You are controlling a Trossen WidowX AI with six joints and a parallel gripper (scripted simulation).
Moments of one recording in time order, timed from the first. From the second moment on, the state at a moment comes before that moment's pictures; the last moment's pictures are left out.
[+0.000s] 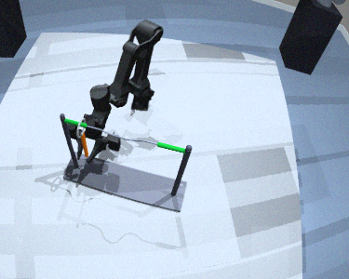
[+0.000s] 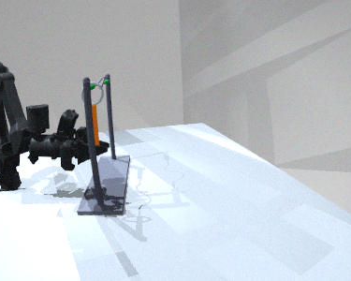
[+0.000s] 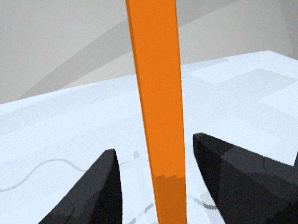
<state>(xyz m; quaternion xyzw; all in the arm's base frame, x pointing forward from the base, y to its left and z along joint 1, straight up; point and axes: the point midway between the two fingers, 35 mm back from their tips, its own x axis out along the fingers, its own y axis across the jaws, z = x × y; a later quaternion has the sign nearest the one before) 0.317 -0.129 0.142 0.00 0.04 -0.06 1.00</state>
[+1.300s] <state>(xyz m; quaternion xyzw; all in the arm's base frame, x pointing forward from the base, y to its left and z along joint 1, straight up) 0.327 -0.130 0.139 0.00 0.04 -0.06 1.00</state>
